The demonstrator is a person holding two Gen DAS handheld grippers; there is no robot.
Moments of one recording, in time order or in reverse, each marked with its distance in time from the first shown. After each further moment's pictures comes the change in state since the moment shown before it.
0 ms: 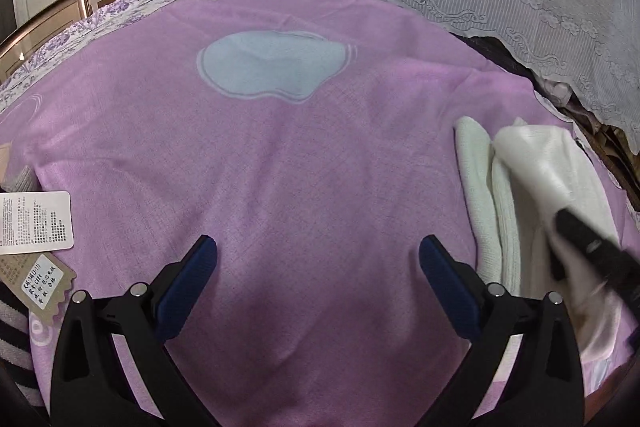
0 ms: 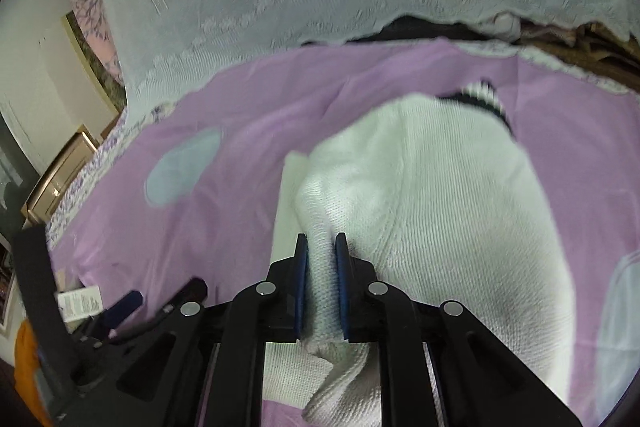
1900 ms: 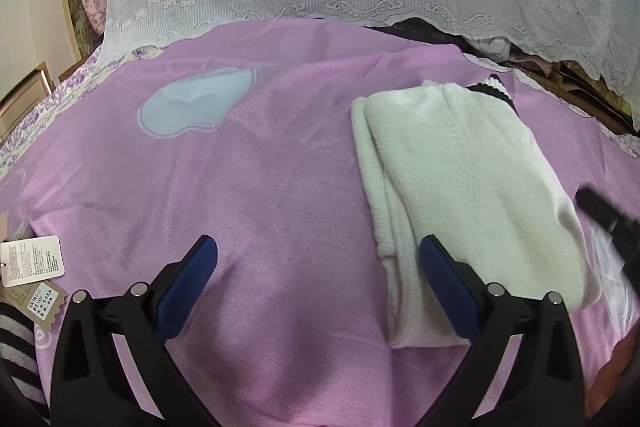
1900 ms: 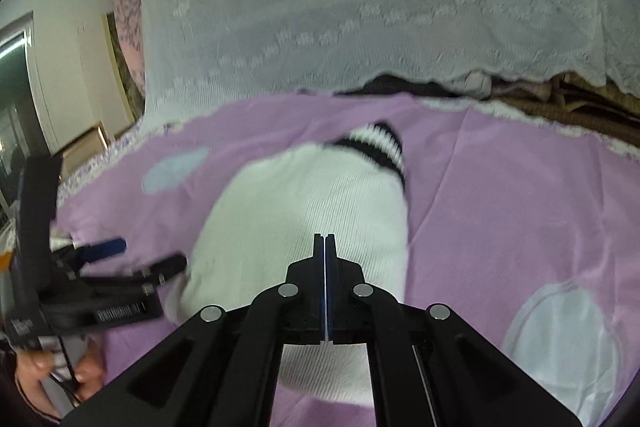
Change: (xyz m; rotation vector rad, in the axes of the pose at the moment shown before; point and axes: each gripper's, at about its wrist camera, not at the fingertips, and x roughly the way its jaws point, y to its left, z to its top) left arm -0.027 -0.064 -0.033 0.256 -0.104 -0.036; right arm -0.075 -0.080 -0.037 -0.147 -0.246 0.018
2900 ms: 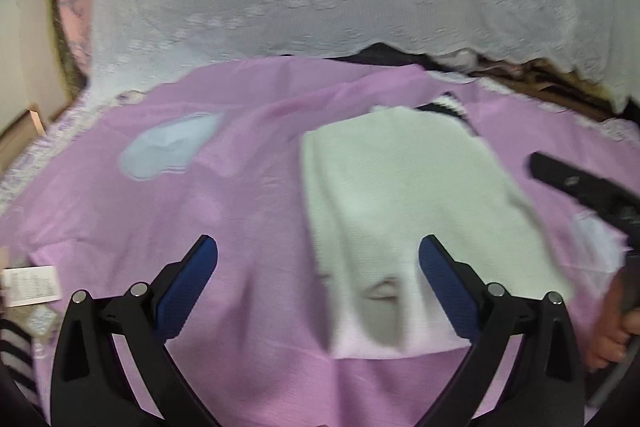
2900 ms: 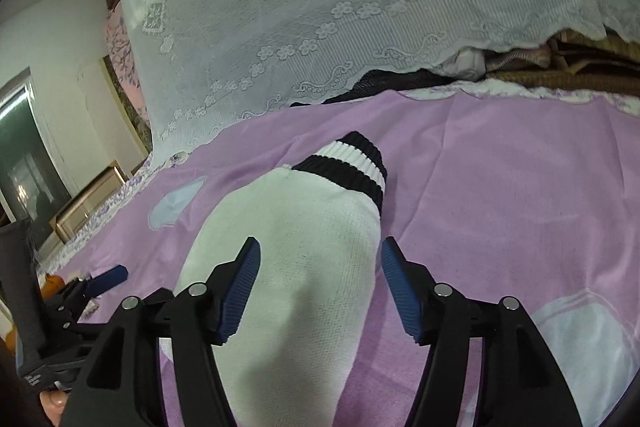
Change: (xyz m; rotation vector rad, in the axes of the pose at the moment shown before) left arm -0.018 -0.032 0.000 0.079 -0.112 -0.074; right arm 0.022 -0.062 0.009 0.159 0.000 0.115
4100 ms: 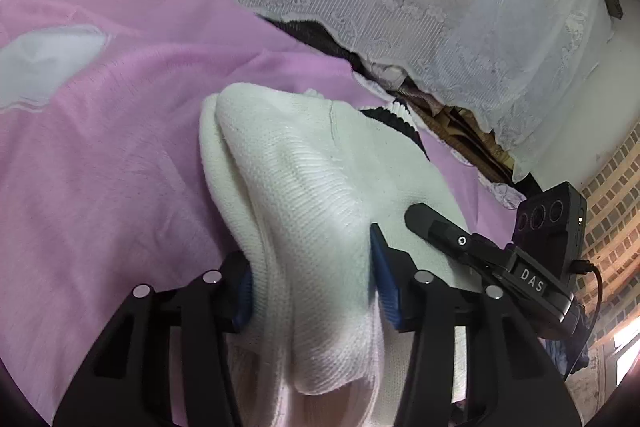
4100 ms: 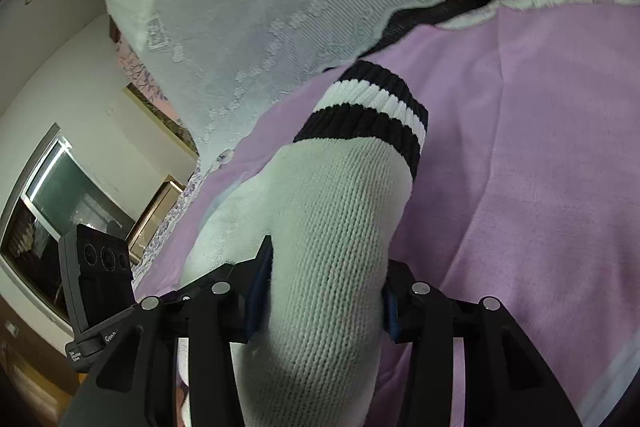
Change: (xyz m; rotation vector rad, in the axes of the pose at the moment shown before) left arm 0.065 0.021 0.029 -0.288 0.112 -0.511; right arm 0.060 -0.015 0.007 0.198 0.132 0.272
